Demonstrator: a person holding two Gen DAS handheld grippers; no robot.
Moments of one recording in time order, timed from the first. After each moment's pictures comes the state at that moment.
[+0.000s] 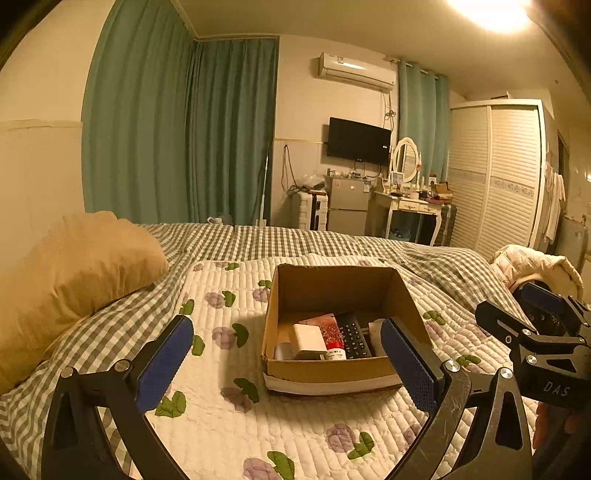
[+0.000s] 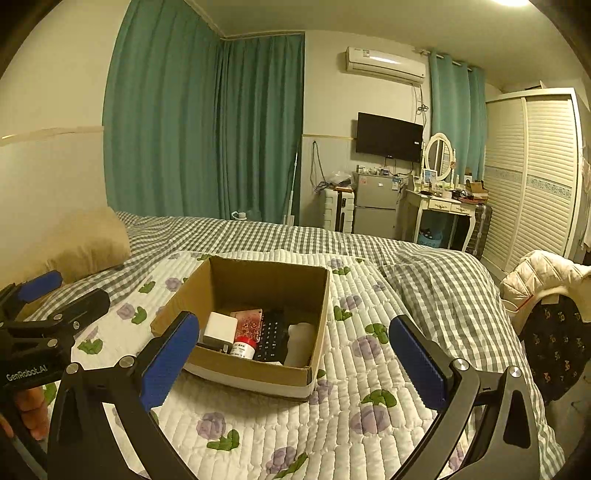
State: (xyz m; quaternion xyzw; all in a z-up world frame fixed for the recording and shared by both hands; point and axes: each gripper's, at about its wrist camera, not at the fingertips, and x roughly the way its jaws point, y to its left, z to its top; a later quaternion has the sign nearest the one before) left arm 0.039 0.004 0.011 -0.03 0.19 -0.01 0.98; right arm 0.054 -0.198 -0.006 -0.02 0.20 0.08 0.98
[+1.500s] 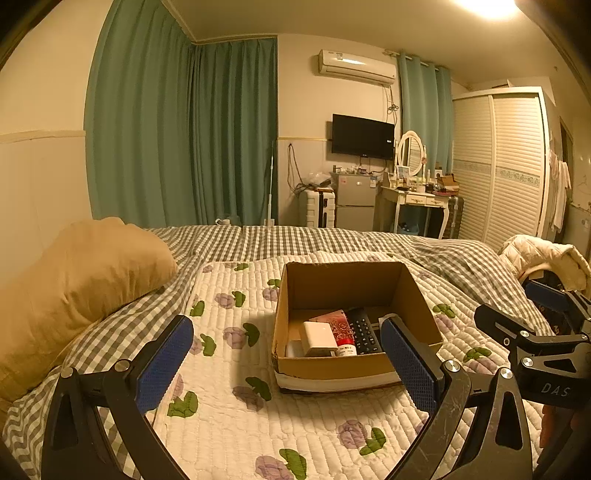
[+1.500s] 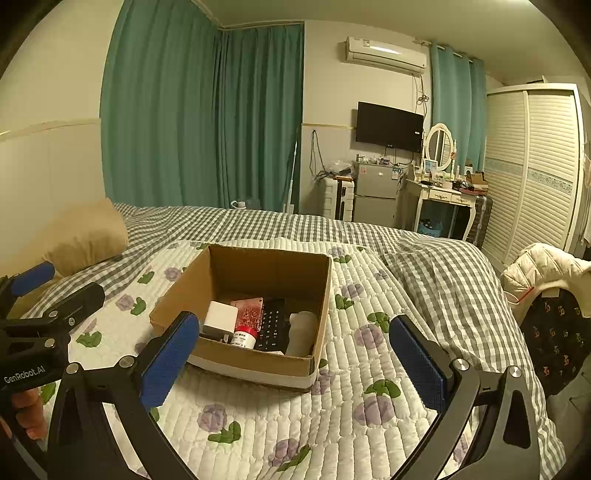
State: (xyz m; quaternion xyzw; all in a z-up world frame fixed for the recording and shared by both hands) left arm 0.036 0.001 0.013 0.00 0.20 0.01 0.98; right arm 0.056 -0.195 -0.010 -0.03 0.23 0.08 0.97
